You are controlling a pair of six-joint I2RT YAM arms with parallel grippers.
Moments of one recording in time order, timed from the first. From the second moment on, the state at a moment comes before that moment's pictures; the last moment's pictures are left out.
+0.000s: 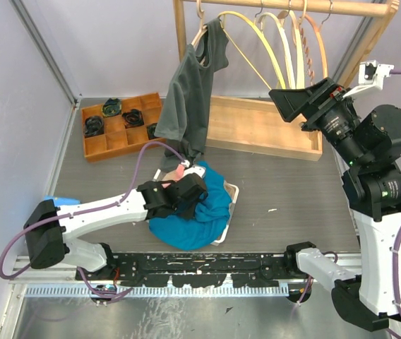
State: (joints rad) left arm -1.12 1.38 1.02 -0.64 -0.26 -0.64; right arm 0.18 0.99 1.68 -0.58 -0.26 0.65
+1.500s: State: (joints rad) left arm -1.11 1.18 1.86 -0.84 -0.60 -0.33; right arm 0.18 1.17 1.58 -0.21 -0.29 0.82
